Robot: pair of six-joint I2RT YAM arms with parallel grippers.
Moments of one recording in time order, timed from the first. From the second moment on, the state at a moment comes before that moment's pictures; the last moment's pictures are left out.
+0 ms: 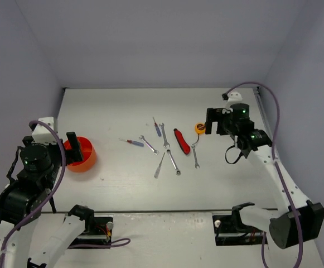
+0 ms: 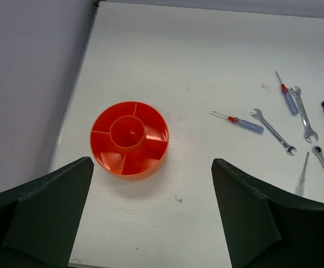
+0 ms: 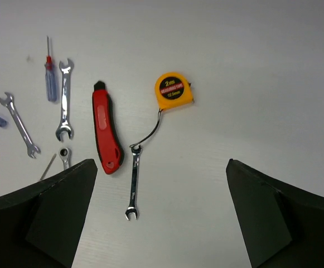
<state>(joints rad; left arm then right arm) -0.29 0.63 1.26 -1.00 -0.37 -0.14 0.26 1.12 1.03 -0.45 0.04 0.13</state>
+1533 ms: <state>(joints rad) -0.29 0.89 1.30 -1.03 -0.01 -0.31 0.51 1.98 1.31 -0.43 0.05 0.13</state>
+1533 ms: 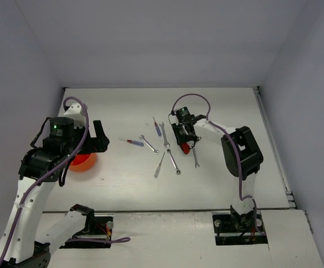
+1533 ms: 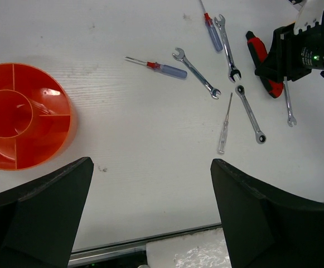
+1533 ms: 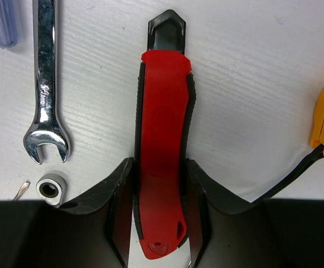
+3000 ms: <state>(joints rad) -0.43 1.17 1.45 -0.69 0.42 -0.76 0.96 1.32 1.37 -0.44 -0.09 0.00</state>
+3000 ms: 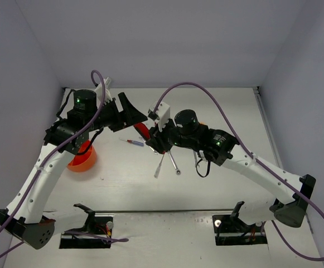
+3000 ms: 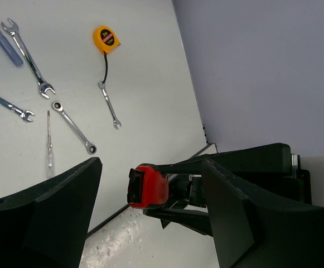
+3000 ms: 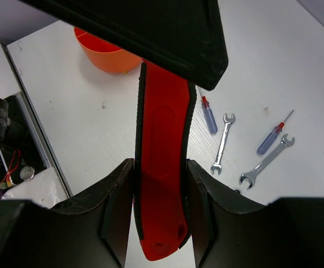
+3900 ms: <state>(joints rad) -0.45 1.20 1.38 -0.72 0.57 -0.74 0.99 1.31 1.33 -0.45 -0.07 0.00</state>
